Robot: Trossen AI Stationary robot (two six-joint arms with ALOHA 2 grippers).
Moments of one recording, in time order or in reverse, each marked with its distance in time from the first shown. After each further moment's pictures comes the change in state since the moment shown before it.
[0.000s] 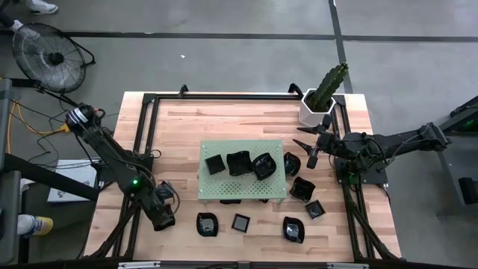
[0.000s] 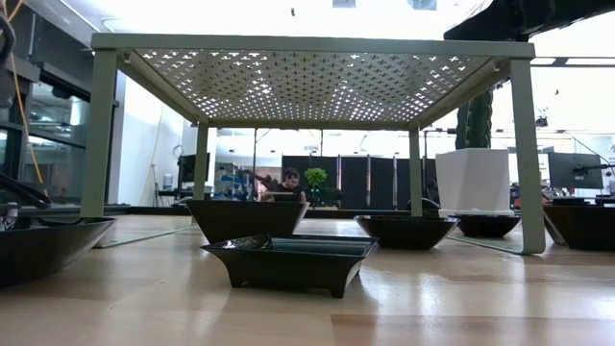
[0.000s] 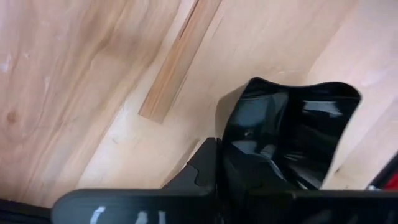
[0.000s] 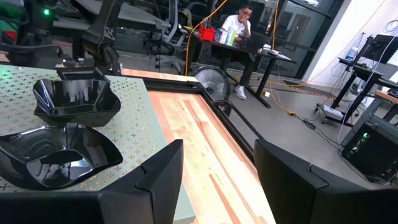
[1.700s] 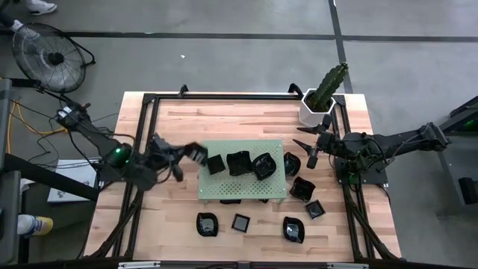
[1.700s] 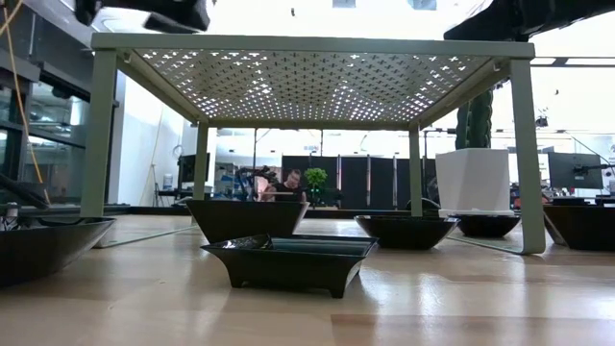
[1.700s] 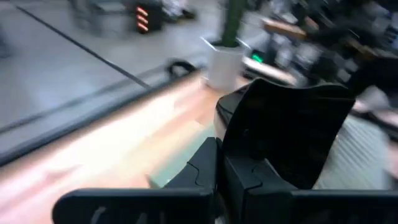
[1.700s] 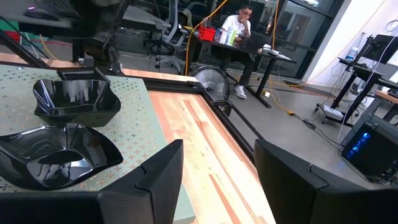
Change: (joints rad) left arm 0.231 -0.267 0.265 0.054 -1.208 0.550; right arm 0.000 0.000 0.000 0.000 0.000 0.000
